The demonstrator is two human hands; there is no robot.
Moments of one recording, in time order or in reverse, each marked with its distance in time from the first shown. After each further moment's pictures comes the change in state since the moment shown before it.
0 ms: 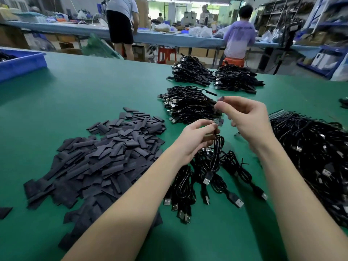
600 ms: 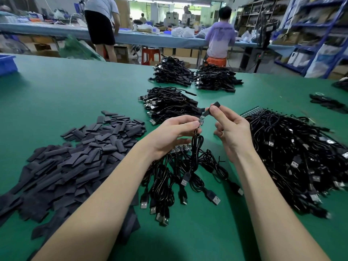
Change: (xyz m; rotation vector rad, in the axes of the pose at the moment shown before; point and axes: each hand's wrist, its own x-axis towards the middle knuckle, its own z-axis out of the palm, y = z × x) left_hand 0.005 0.017 -0.009 0.246 -0.238 0.029; right_hand -0.021 0.021 -0.015 0.397 0.186 0.249
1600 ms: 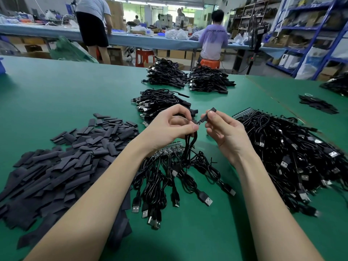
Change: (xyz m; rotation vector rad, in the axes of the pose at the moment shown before) left_hand -0.002 0.015 0.004 0.284 0.063 0.215; right_hand -0.002 -0.010 -0.018 0.102 -0.210 0.073
